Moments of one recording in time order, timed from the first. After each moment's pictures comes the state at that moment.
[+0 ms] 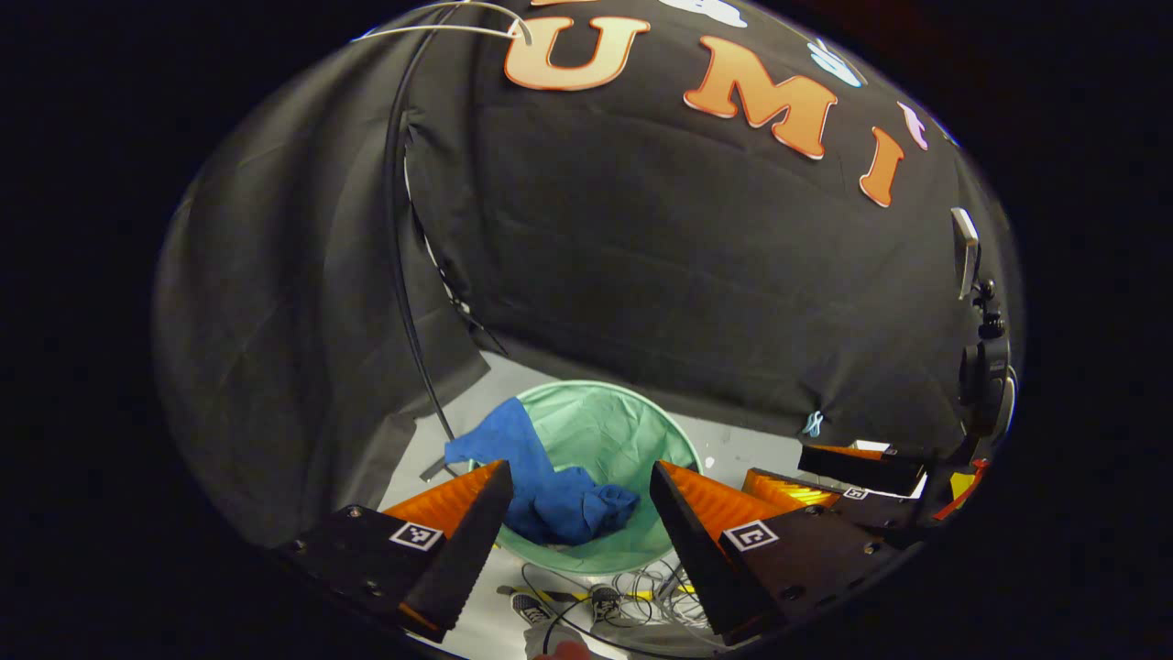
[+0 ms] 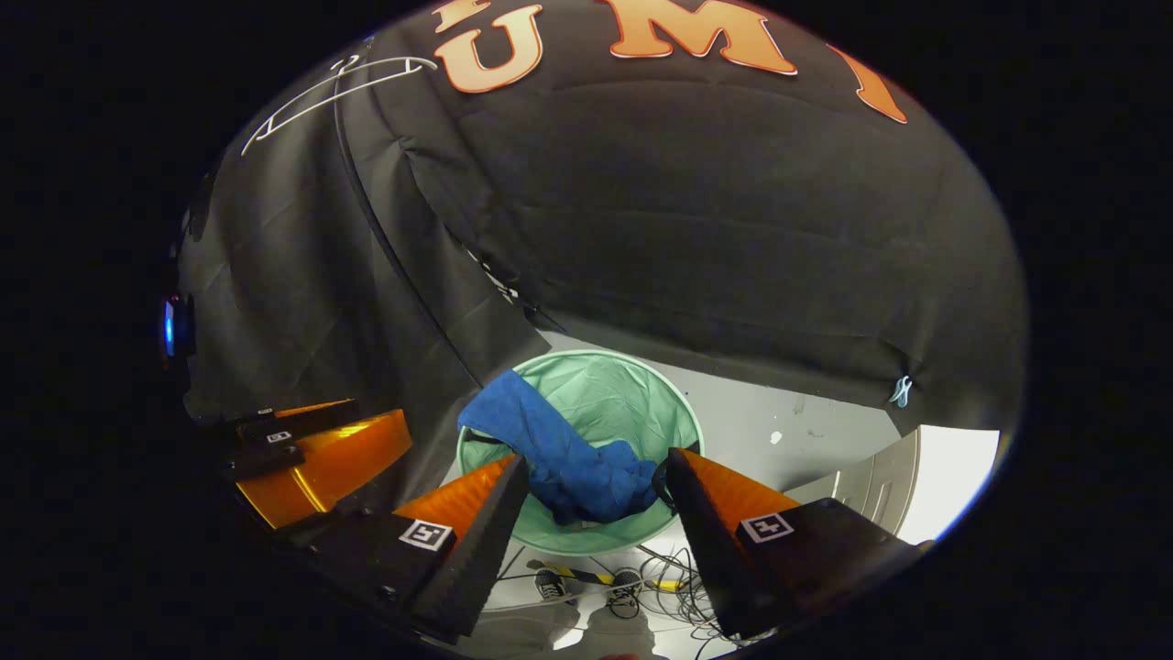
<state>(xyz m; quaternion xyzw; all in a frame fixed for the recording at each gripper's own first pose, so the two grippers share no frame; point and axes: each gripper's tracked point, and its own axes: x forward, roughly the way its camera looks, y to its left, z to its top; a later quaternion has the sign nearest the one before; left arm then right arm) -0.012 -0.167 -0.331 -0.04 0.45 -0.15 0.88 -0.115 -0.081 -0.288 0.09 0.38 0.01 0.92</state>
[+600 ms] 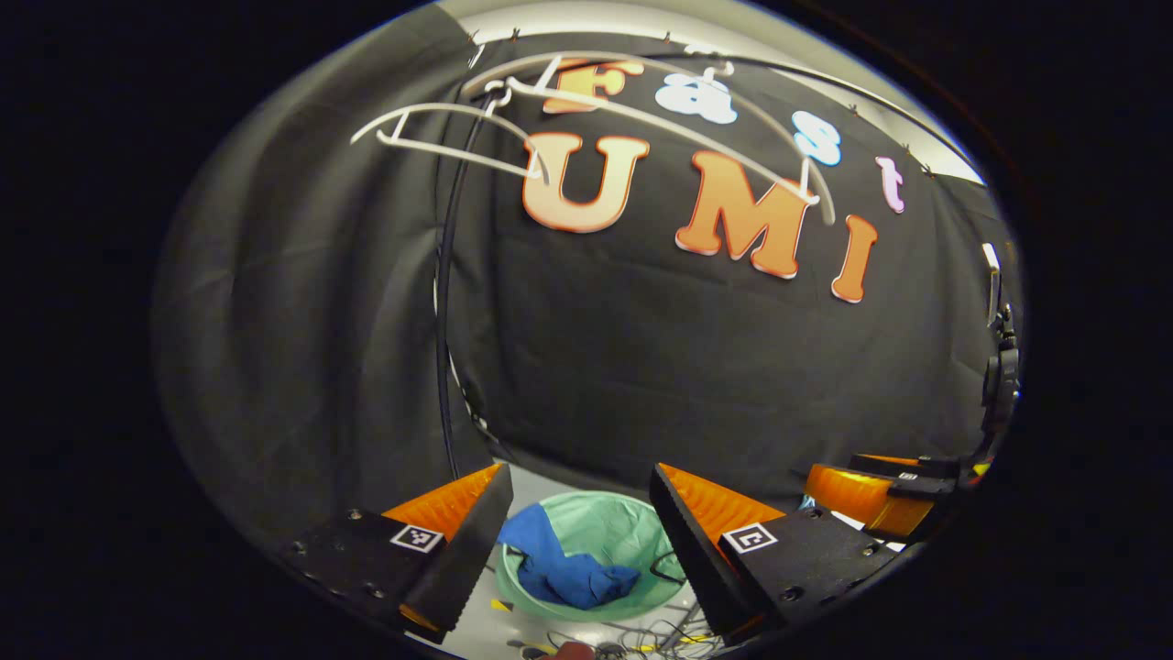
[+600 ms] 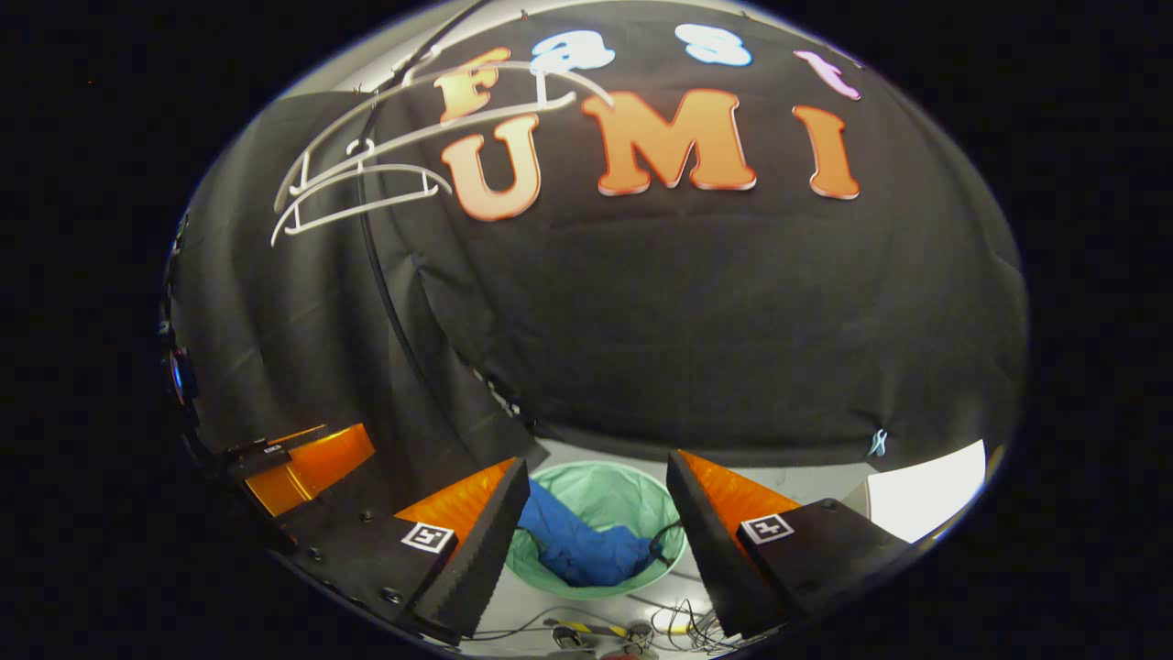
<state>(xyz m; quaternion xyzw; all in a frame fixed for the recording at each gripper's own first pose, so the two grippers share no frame) 0.034 -0.128 -0.153 -0.05 0.27 -0.14 0.95 -0.140 -0.087 -0.084 0.08 0.18 -0.04 0.98</state>
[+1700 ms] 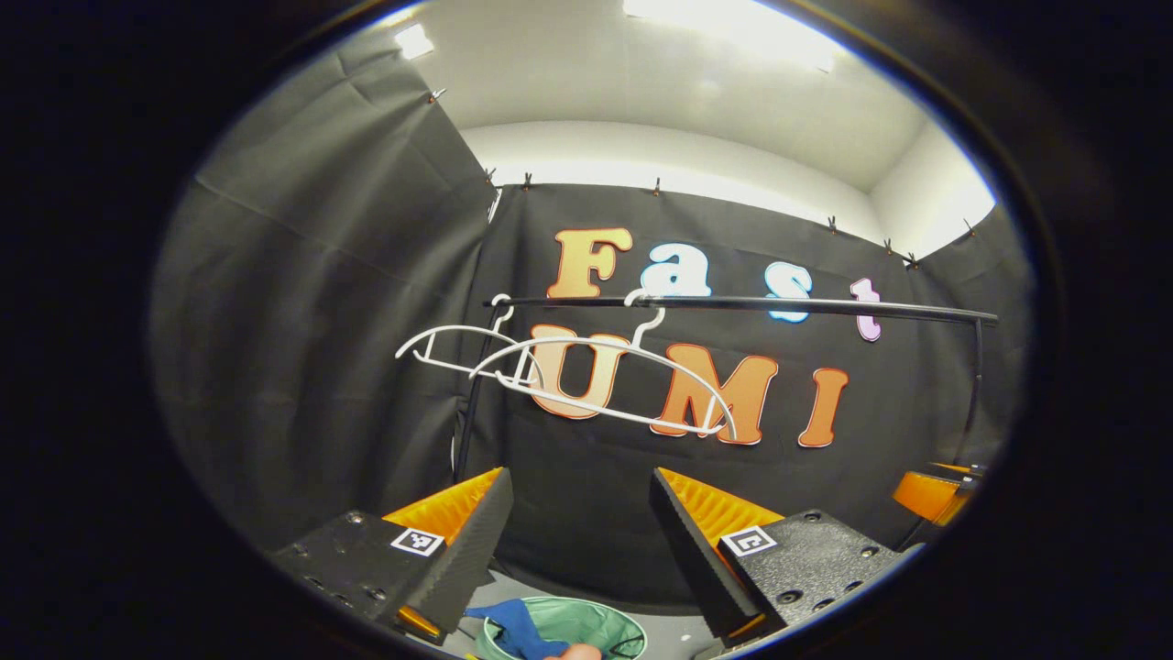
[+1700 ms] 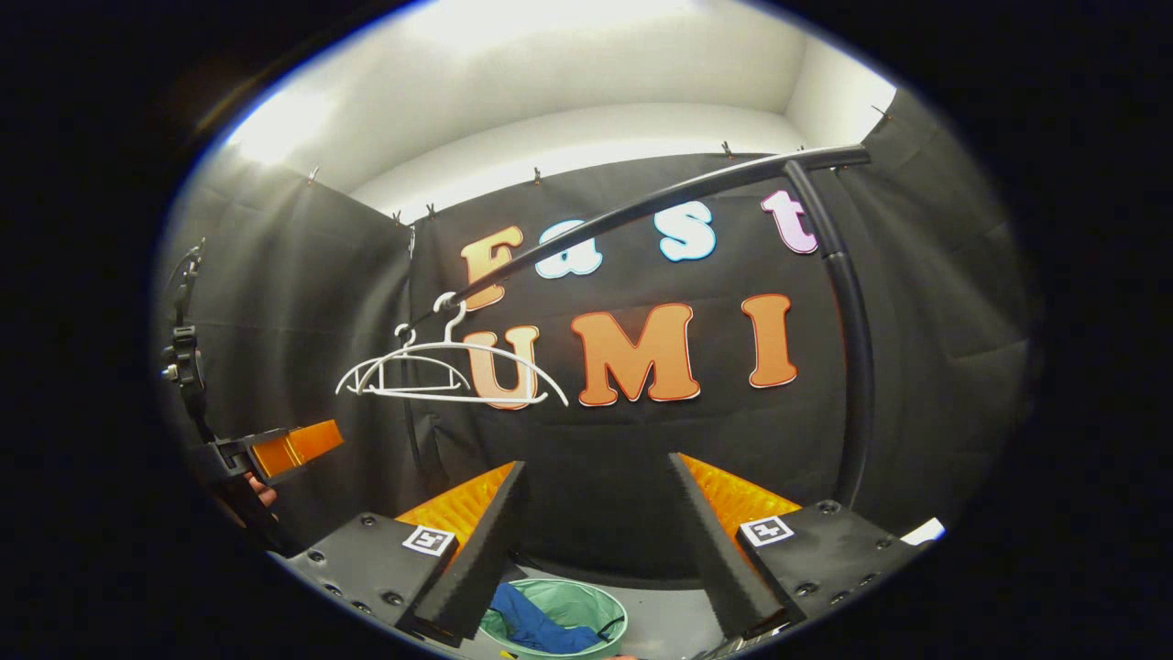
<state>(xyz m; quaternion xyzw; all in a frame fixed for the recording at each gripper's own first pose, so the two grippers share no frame) -0.025 -0.135 0.079 -0.10 0.05 -0.08 0.99 -0.307 -0.169 0.138 0.04 -0.07 -0.03 1.00</state>
